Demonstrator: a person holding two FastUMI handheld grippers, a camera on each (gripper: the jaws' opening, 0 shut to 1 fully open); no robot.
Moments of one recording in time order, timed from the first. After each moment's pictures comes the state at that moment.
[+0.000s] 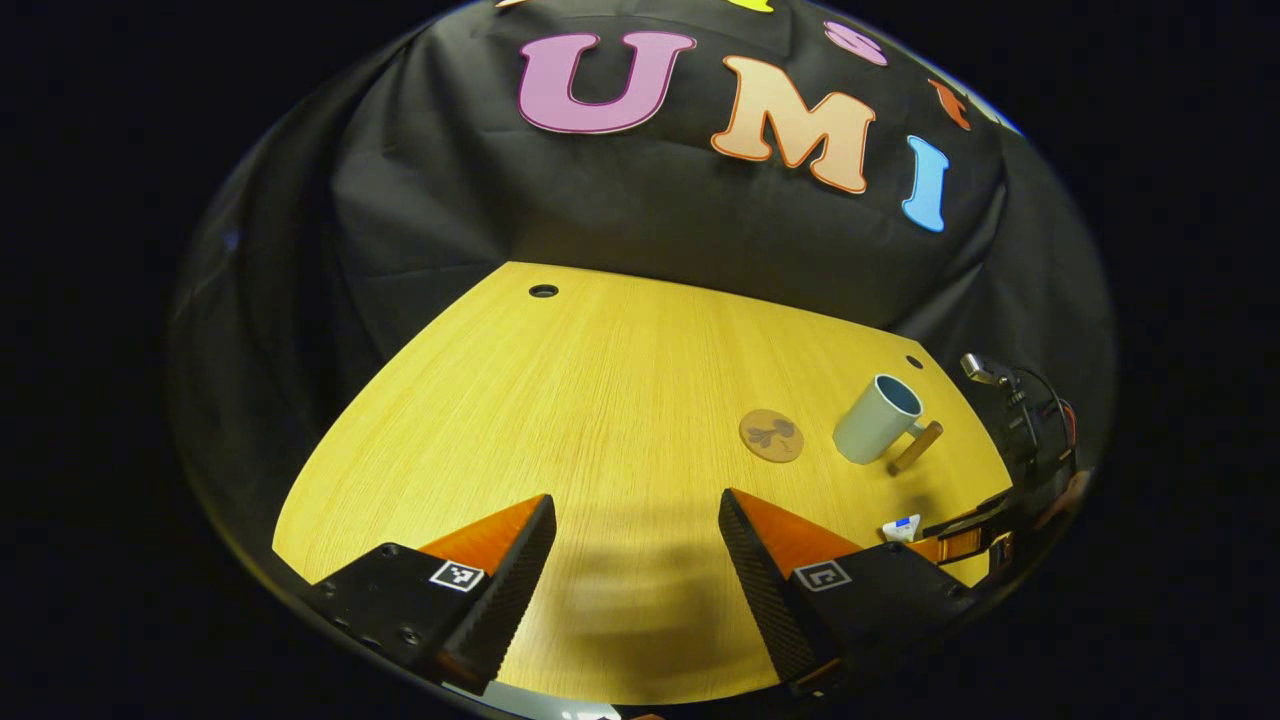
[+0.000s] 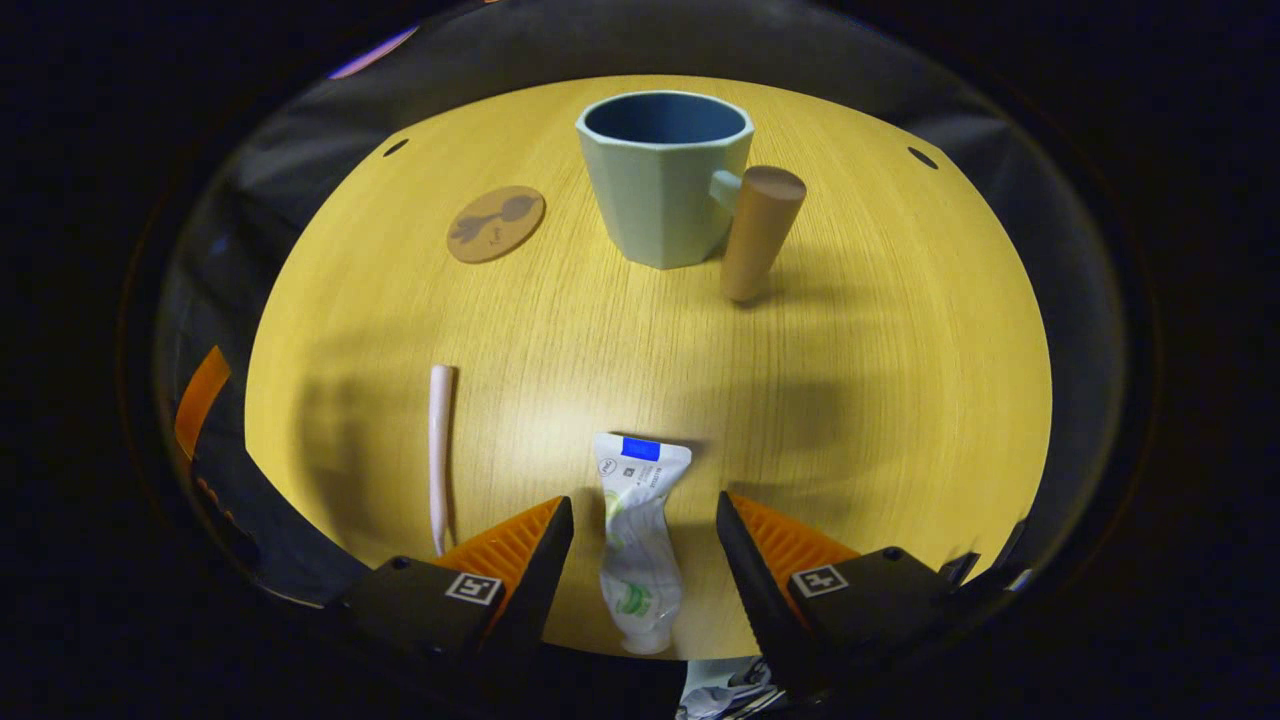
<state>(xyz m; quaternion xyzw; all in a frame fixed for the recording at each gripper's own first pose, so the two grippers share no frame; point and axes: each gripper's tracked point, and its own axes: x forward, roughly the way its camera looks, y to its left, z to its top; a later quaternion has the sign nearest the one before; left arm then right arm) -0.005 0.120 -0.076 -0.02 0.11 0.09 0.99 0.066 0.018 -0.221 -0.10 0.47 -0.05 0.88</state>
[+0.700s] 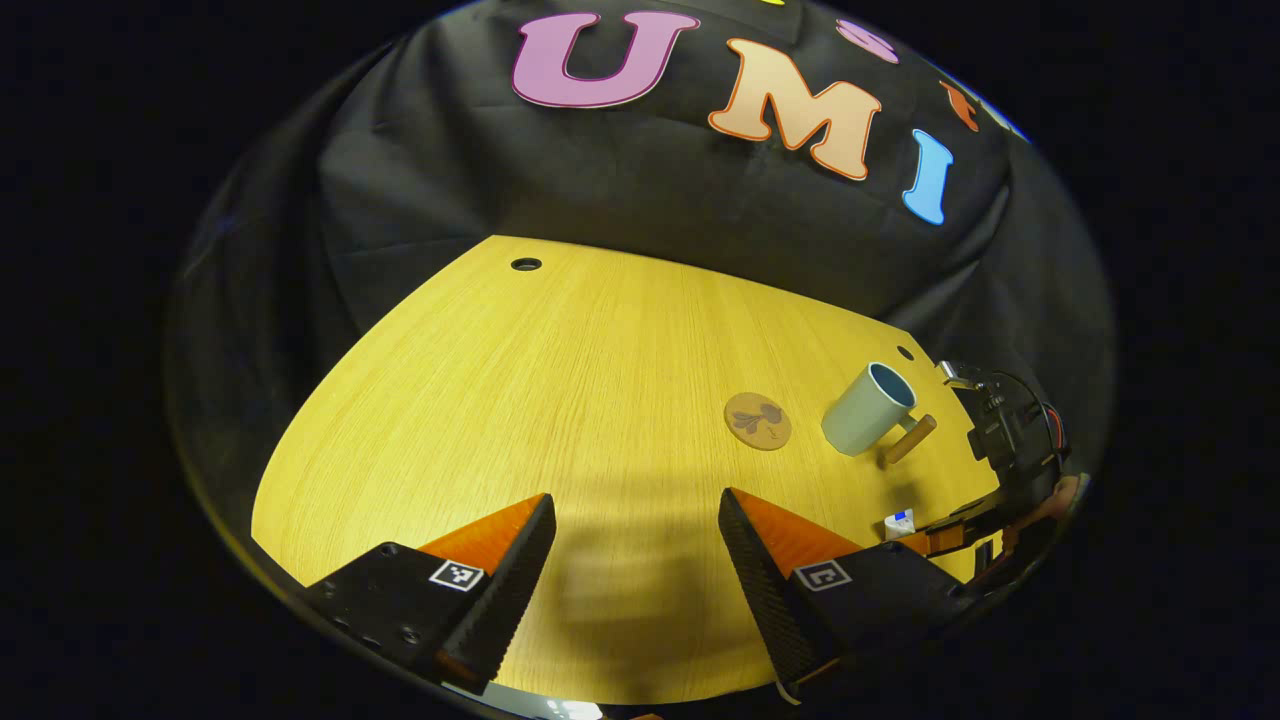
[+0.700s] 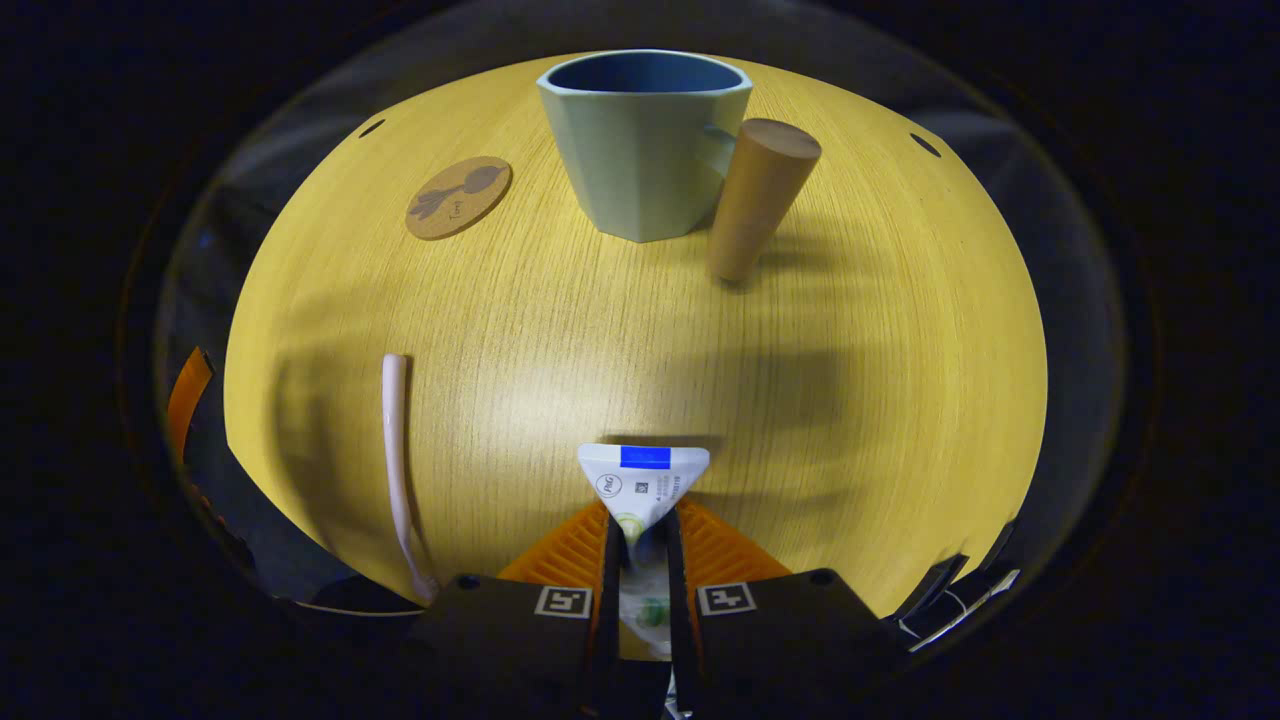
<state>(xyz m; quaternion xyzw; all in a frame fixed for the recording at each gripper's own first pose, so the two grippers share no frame) 0.009 0.109 -0.095 -0.04 0.14 0.07 0.99 0.072 0.003 -0.229 -0.12 0.49 -0.06 0.86</state>
